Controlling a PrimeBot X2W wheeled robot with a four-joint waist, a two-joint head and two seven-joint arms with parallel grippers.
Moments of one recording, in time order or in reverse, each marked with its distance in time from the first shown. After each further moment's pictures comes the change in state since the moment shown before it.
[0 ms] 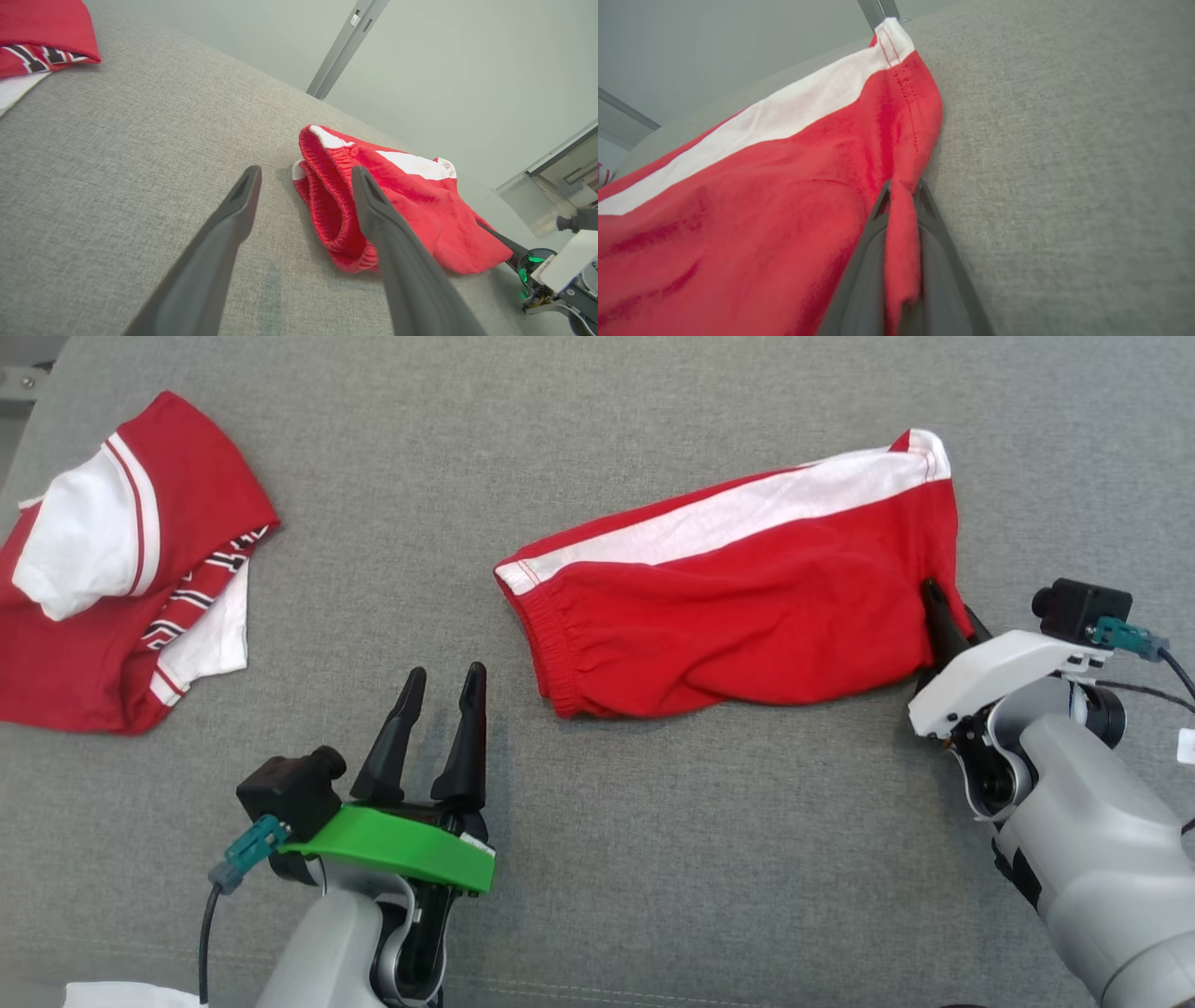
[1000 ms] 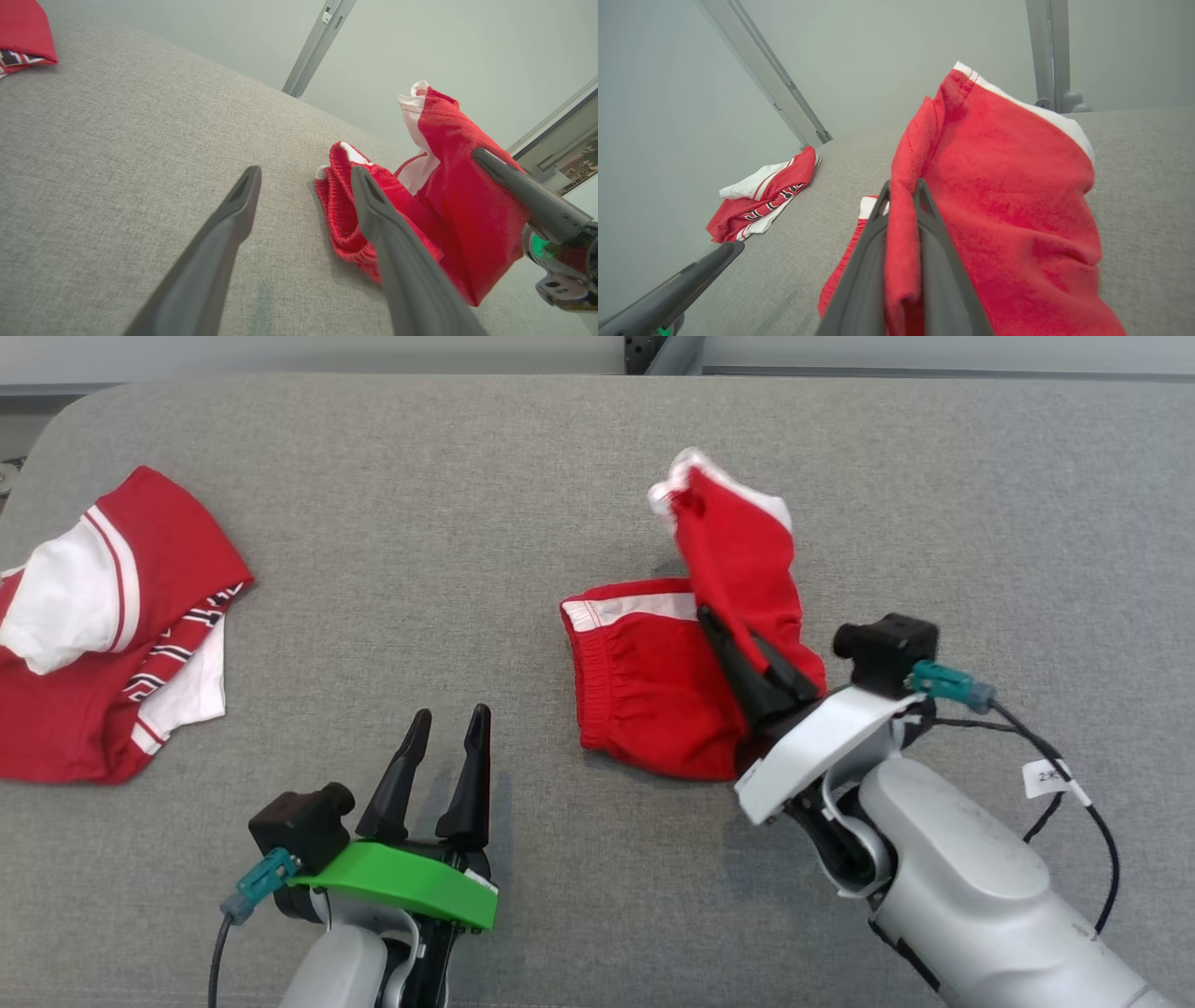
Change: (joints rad) left arm 0.065 0.007 0.003 0.014 0.010 0.000 0.000; right arm 0.173 0.051 0.185 -0.536 -0.056 -0.001 0.003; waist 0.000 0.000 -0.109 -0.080
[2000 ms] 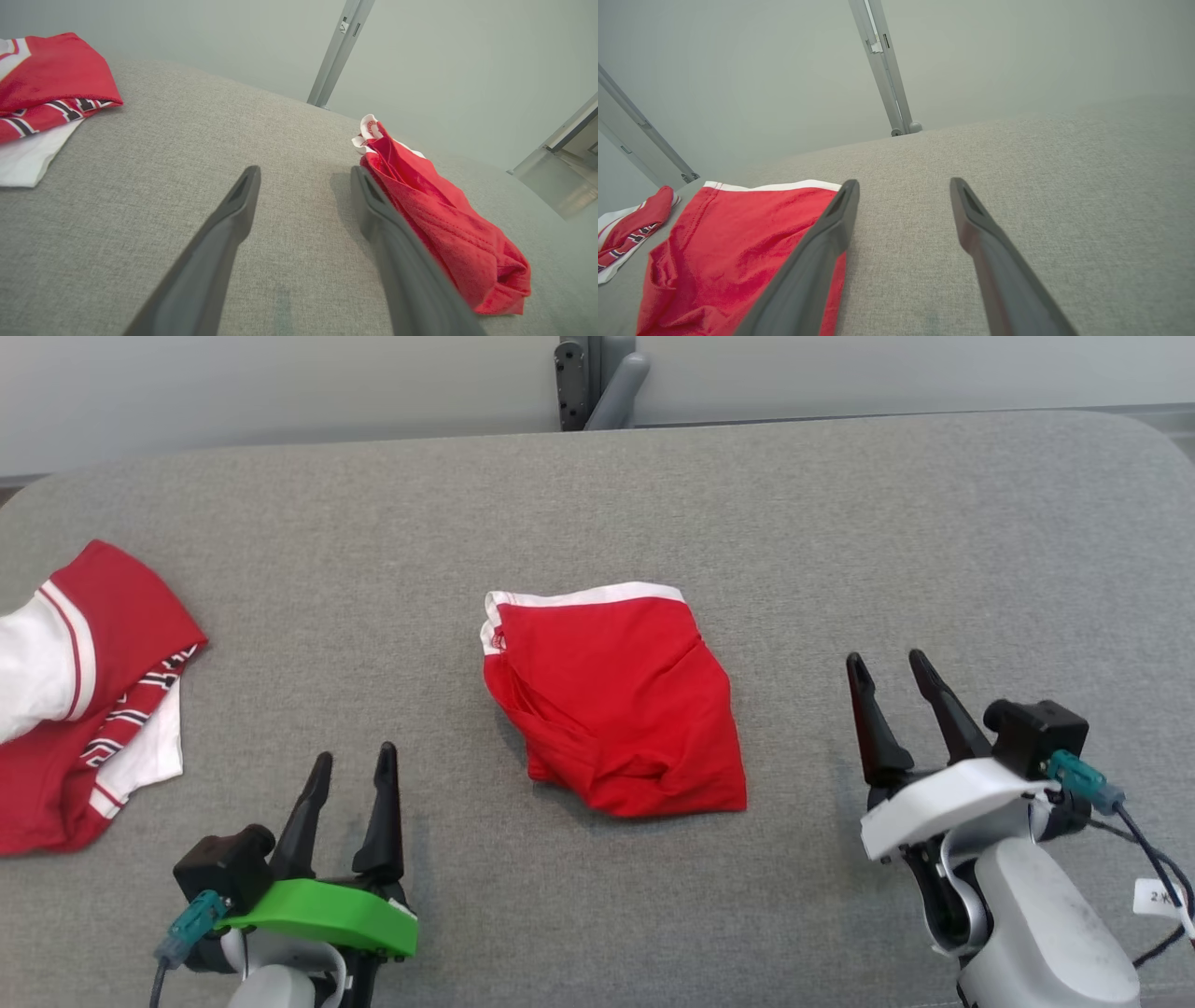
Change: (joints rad) left arm 0.067 0.012 0.172 0.031 0.148 0.000 0.000; right arm 0.251 0.076 -0.428 -0.025 -0.327 0.000 -0.002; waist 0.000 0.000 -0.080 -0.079
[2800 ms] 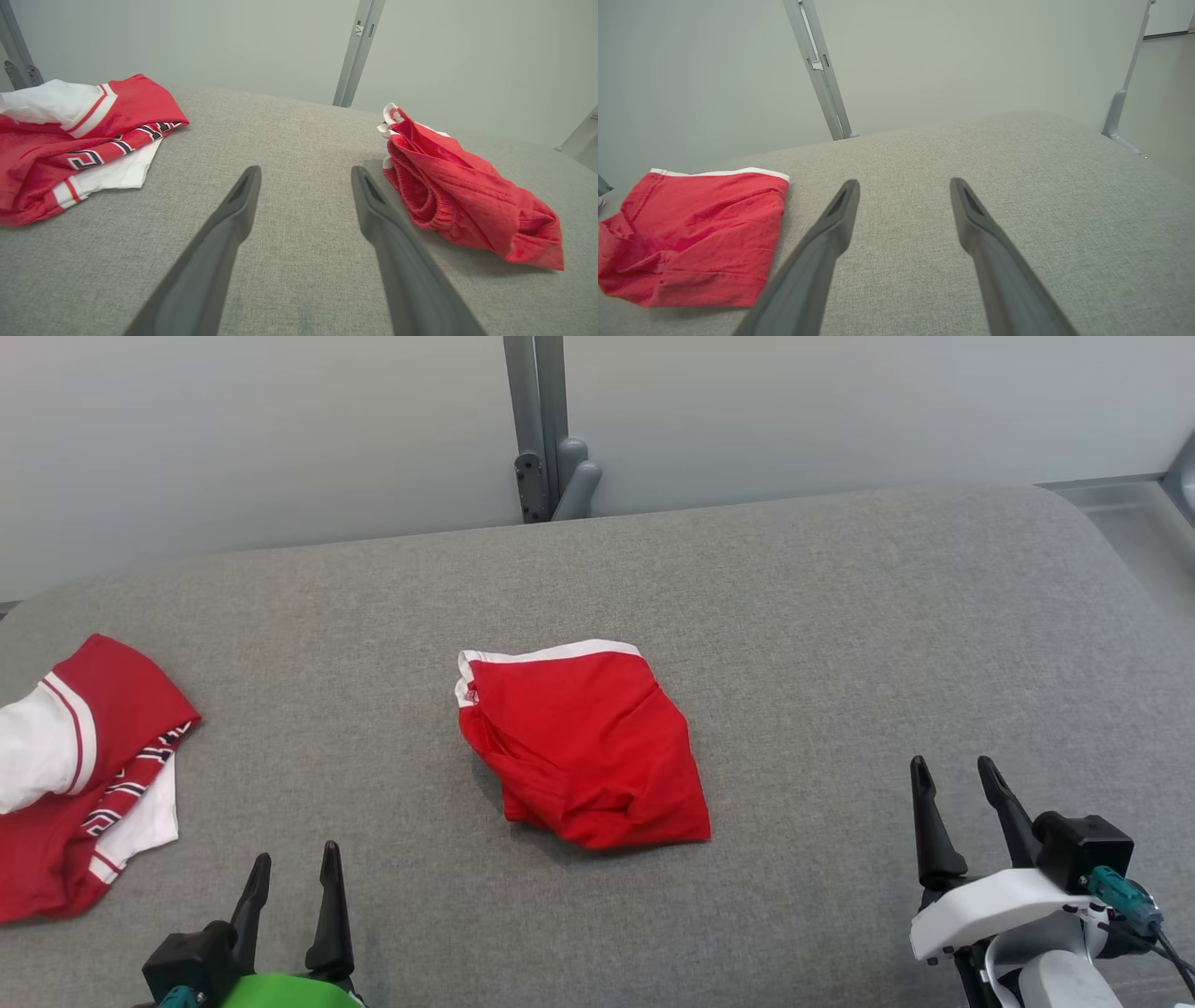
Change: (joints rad) left arm 0.164 -0.015 0.169 -0.021 0.205 0.000 0.000; right arm 0.247 0.069 -0.209 -0.109 -0.219 0.000 0.000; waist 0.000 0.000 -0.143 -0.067
